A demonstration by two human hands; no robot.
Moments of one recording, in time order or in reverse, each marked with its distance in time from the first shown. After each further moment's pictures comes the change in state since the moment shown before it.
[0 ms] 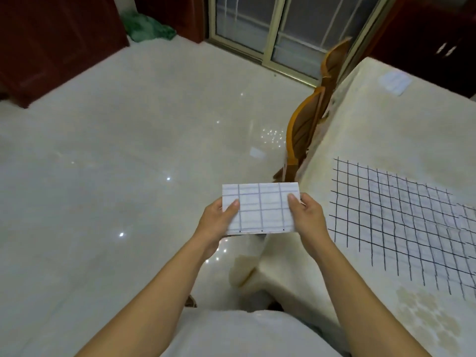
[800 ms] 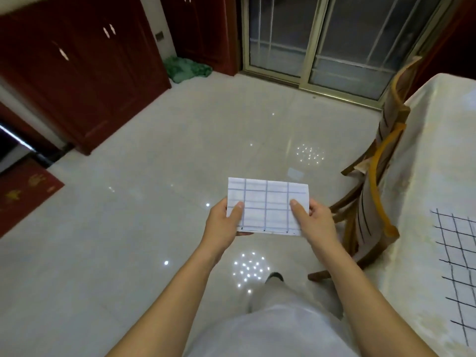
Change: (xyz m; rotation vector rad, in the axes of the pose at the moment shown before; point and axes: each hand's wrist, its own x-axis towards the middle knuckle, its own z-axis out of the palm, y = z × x) left_hand 0.133 0.149 -0.154 0.209 0.132 0.219; right_hand 0.118 -0.109 0.197 0.069 -0.132 -0.167
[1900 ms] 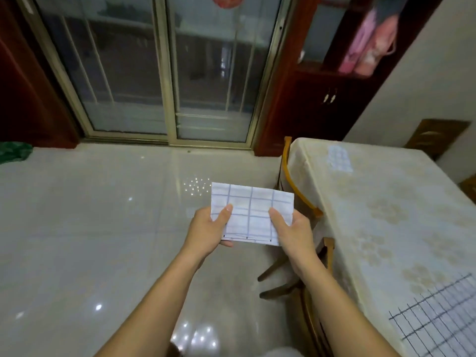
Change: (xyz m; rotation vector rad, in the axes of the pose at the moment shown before) left_hand 0.486 0.239 0.224 0.084 -0.610 0.077; right_hand 0.430 -0.132 -0.104 0.001 0.728 0.060
